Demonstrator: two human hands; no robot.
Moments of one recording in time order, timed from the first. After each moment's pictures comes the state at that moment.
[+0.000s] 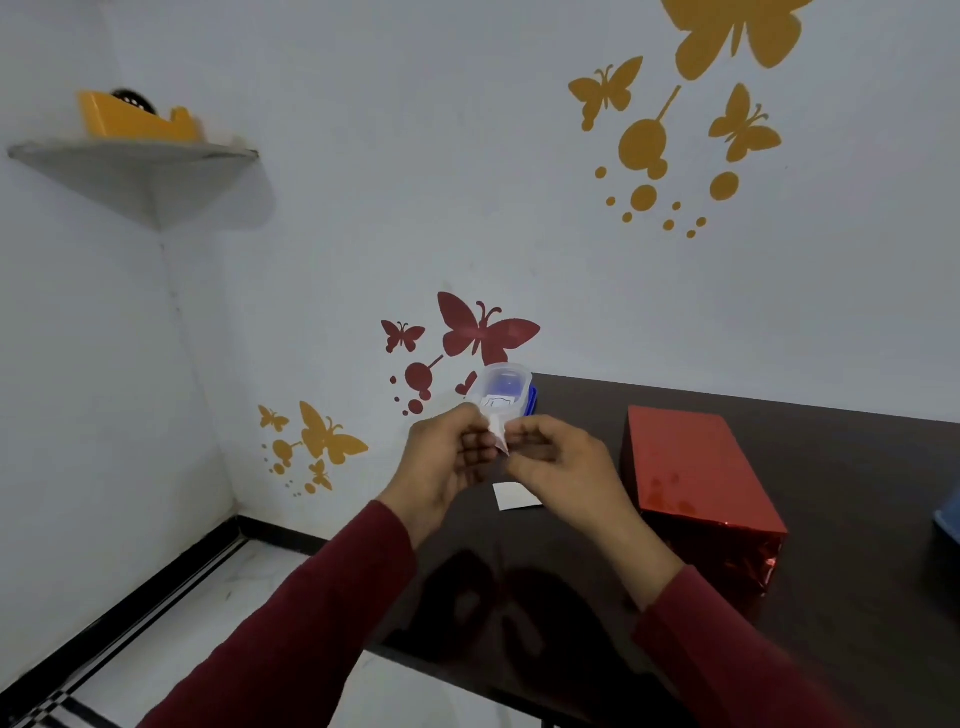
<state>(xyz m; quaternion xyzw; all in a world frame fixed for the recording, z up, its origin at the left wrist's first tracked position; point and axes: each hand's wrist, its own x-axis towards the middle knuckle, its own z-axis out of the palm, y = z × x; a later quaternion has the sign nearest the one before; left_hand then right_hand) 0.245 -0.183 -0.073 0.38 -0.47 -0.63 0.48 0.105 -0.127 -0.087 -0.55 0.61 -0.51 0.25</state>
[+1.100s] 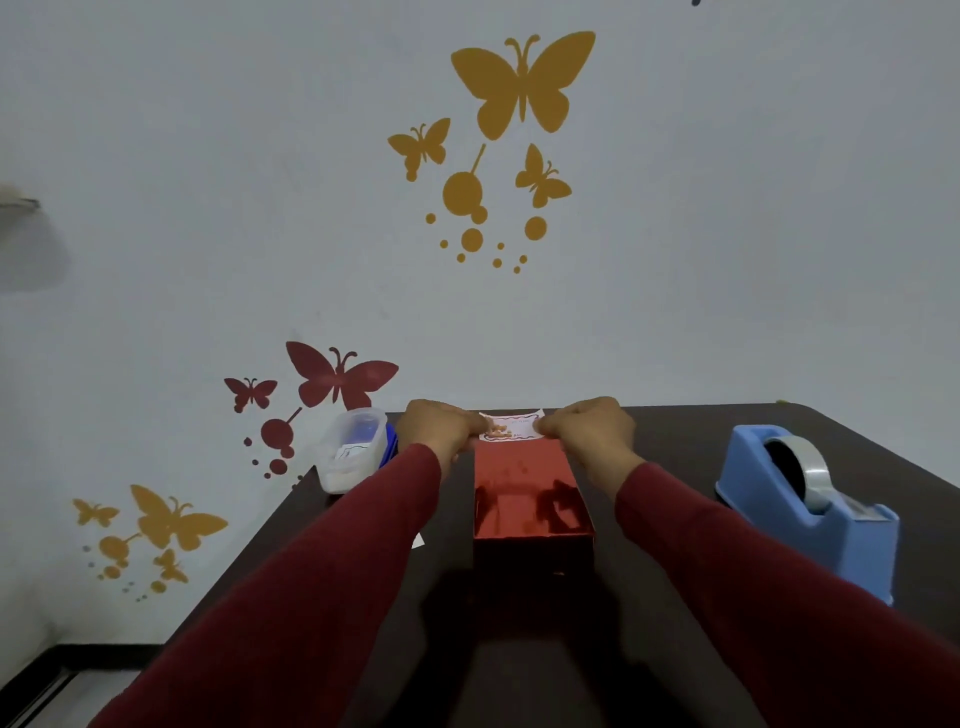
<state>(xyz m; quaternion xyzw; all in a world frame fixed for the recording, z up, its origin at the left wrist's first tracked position) 0.068 -0.214 -0.041 0.46 -0.65 -0.48 0.37 -0.083 -0.105 -0.049 -0.26 0.75 -0.59 0.15</state>
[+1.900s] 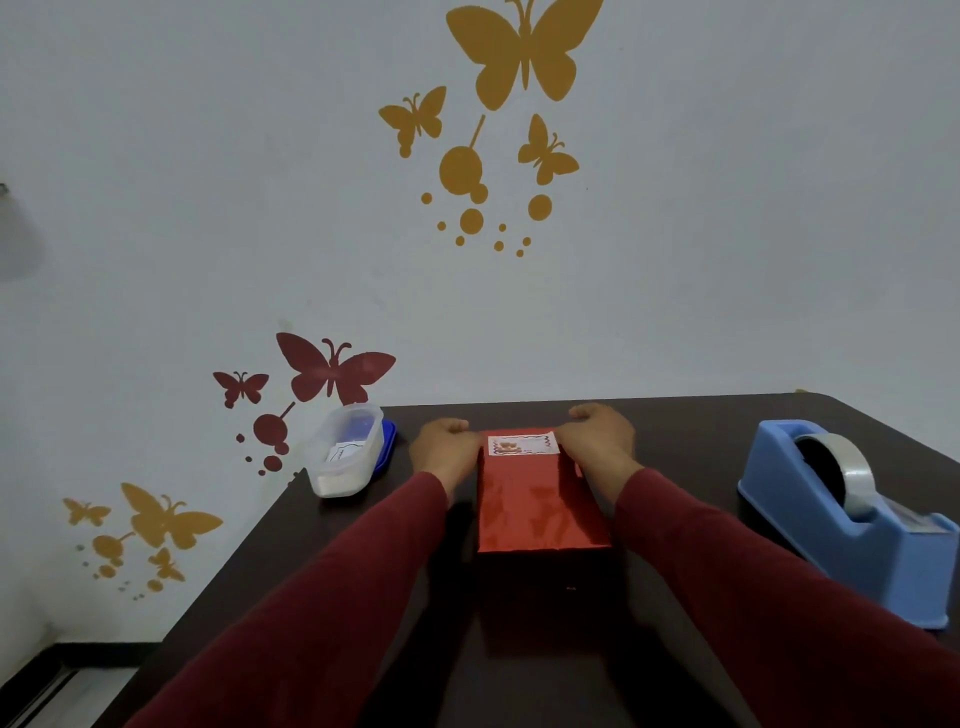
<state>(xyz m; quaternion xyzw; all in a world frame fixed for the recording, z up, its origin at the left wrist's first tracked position) 0.040 -0.248 -0.095 0.49 -0.62 -0.48 0.37 -0.111 -0.141 -0.082 -0.28 0.80 -0.52 0.11</state>
